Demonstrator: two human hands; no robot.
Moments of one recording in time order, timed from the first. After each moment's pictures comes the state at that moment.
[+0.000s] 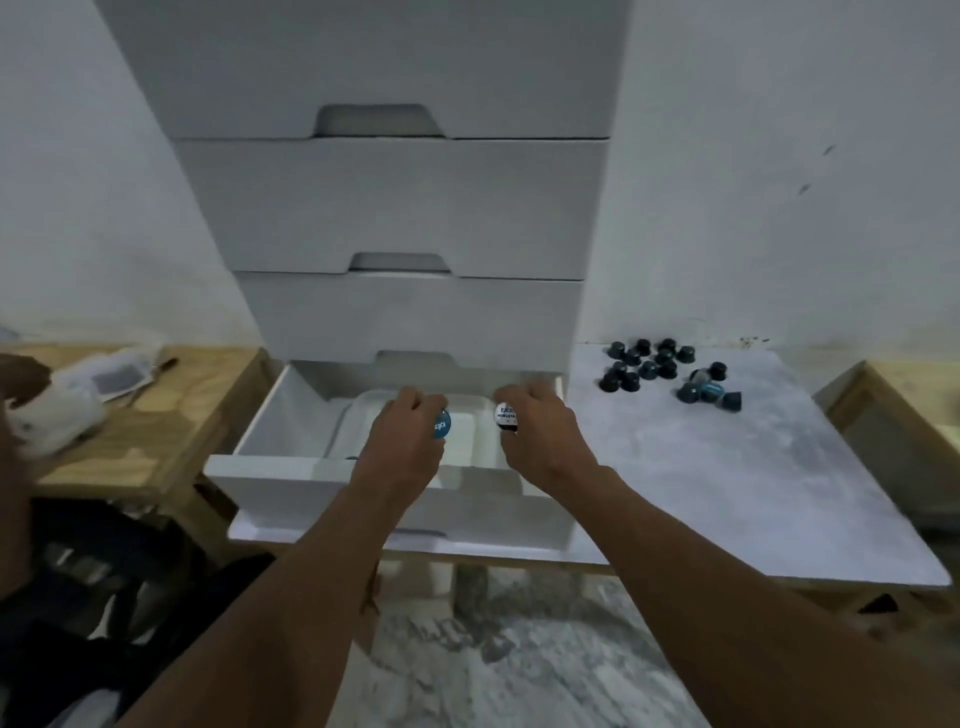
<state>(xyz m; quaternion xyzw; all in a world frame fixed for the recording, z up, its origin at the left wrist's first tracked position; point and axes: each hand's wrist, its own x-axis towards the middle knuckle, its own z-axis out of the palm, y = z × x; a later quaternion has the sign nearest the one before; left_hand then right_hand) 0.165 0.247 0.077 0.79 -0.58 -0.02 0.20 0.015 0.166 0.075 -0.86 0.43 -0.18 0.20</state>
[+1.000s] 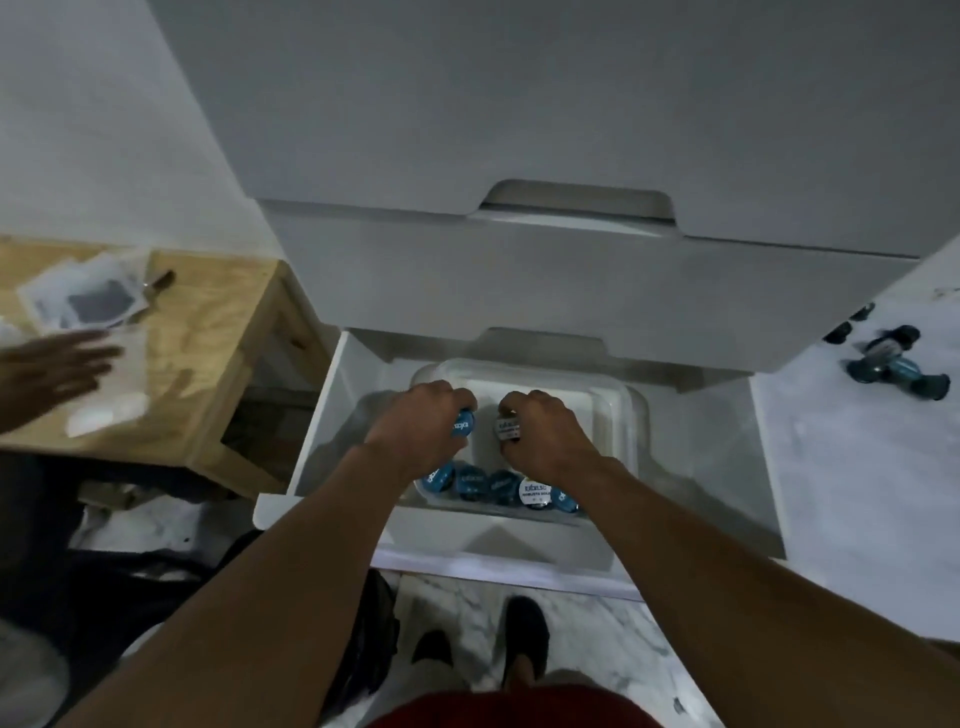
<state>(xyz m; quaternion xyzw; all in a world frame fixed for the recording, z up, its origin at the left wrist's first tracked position) 0.358 0.180 0.004 0.76 -0.63 -0.15 -0.01 0.214 0.108 -0.028 -0.86 0.43 0.02 0.28</state>
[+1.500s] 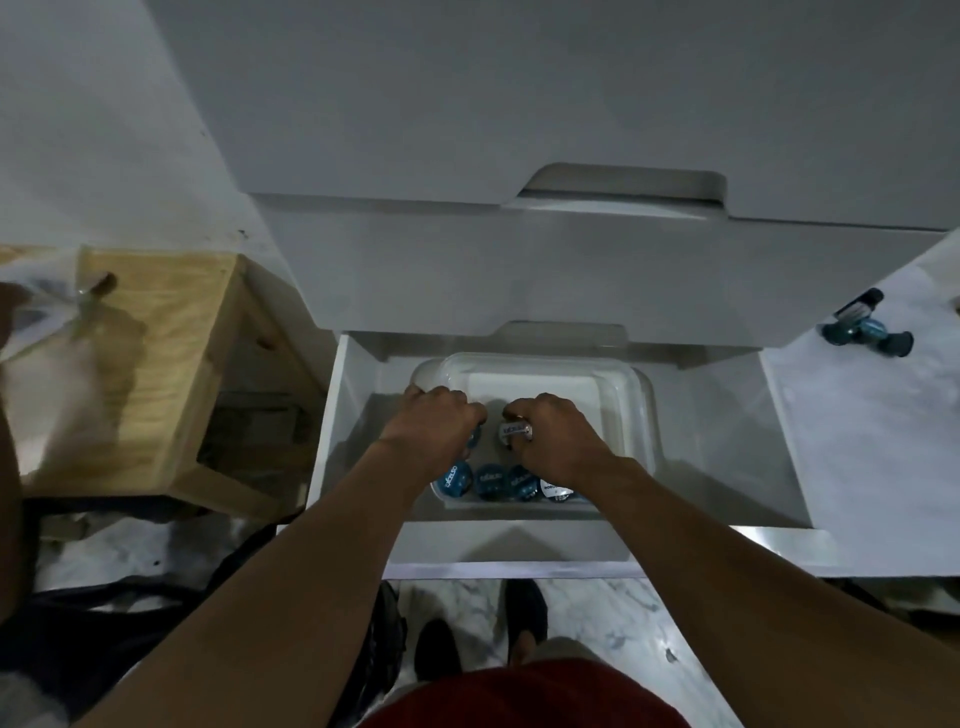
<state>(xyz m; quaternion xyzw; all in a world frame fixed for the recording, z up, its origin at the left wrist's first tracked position) 0.384 0.167 -0.028 0.66 -0.73 -0.15 -0.12 0.227 0.120 -0.040 -0.83 0.48 0.03 0.29</state>
